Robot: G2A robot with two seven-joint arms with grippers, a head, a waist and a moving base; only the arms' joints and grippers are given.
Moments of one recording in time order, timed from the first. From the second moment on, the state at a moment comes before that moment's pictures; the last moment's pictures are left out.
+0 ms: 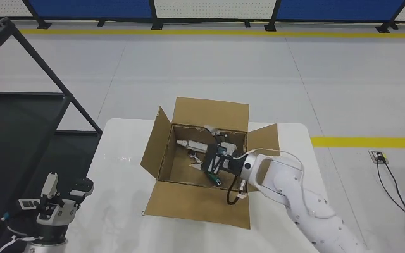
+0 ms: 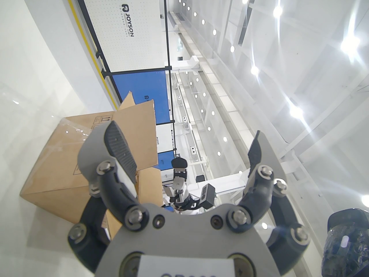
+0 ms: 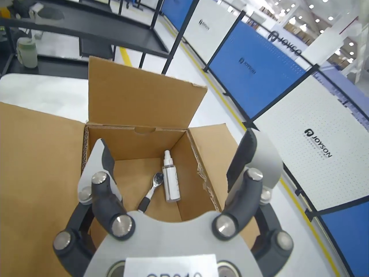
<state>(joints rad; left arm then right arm) 1.73 -1.22 -1.93 -2.03 -0.54 -0.26 -0.29 -0.60 -1.20 0.86 -1.55 -1.39 -0.54 0.15</state>
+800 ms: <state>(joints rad) 1.73 -1.22 -1.93 -2.03 -0.54 -0.26 -0.29 -0.38 -1.33 0.68 -1.33 -1.12 -0.32 0.64</state>
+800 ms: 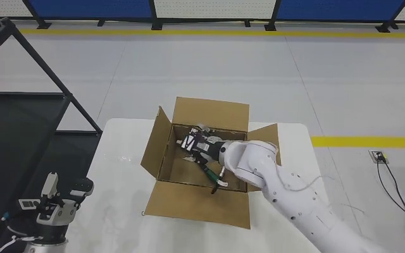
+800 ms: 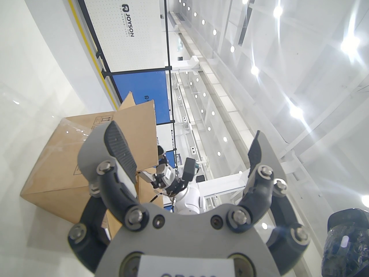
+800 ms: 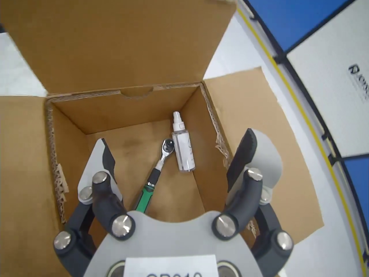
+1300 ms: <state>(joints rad) 1.73 -1.22 -1.93 -2.03 -0.54 -0.26 -0.29 -0.24 -1.41 0.58 -1.16 -0.94 -0.25 0.95</state>
